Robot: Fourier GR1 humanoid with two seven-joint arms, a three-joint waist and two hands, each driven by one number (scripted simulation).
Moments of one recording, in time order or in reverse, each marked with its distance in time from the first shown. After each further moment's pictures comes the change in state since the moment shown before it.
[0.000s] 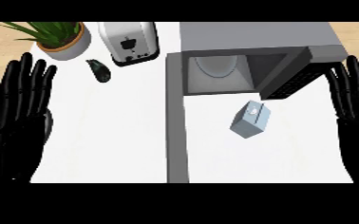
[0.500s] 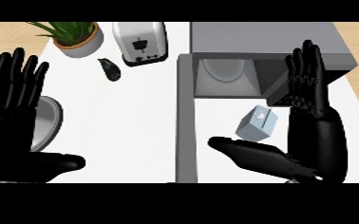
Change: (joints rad) left arm -0.031 0.041 0.119 0.085 0.159 -0.059 0.040; right arm -0.157 0.110 0.307 0.027 0.346 -0.380 0.209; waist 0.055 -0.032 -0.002
